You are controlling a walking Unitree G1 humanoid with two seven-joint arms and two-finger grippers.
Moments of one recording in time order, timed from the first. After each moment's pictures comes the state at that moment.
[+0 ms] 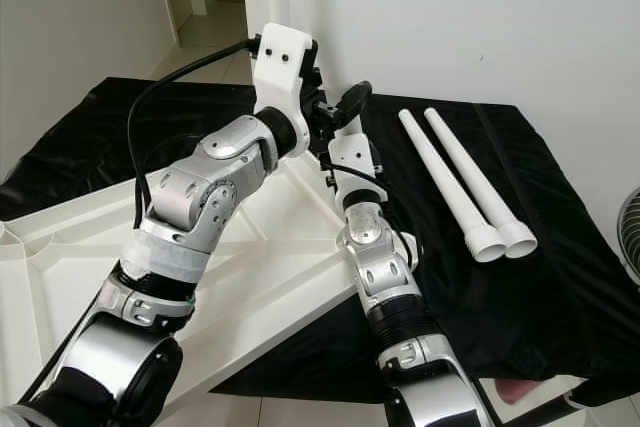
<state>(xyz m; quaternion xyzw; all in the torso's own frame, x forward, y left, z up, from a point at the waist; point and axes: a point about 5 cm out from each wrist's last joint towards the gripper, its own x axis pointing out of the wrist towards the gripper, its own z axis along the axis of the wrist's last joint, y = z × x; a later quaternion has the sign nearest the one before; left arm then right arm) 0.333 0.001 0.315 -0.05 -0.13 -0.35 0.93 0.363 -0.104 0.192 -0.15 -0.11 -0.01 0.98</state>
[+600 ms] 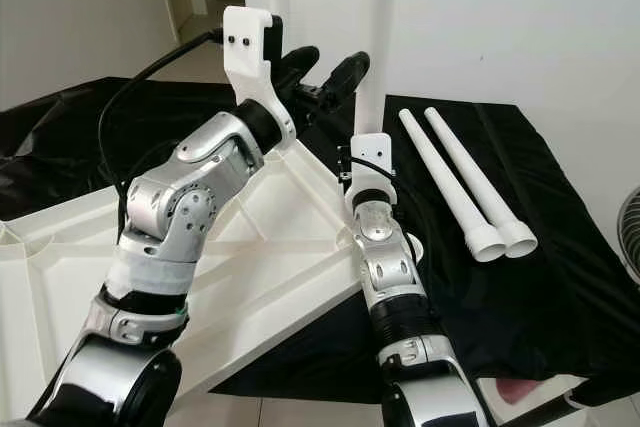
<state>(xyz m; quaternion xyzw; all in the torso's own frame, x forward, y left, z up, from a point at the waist) 0.305 0.022 0.310 -0.12 -0.17 -0.39 0.90 0.366 -0.125 0.190 -0.02 -0.07 -0.04 1.00</state>
